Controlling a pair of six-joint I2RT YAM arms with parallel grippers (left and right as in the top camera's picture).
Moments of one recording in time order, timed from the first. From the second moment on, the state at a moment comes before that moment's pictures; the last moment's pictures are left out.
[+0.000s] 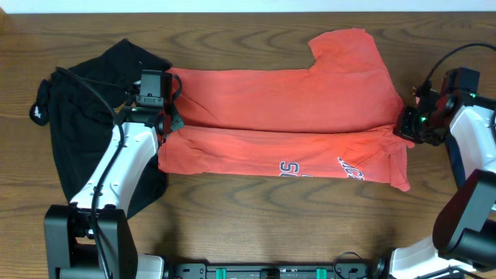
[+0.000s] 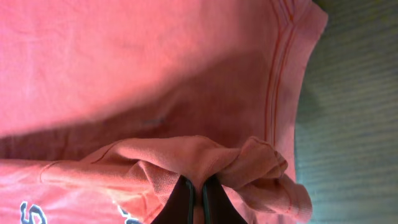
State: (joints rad) left arm -0.09 1.58 1.05 -0.61 -0.26 -0.51; right arm -0.32 1.74 1.21 -0.85 -0.27 0.01
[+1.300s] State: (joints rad) left arm -0.09 1.57 1.55 -1.01 -0.10 -0.19; right arm -0.20 1.69 1.79 -1.32 -0.24 -0.08
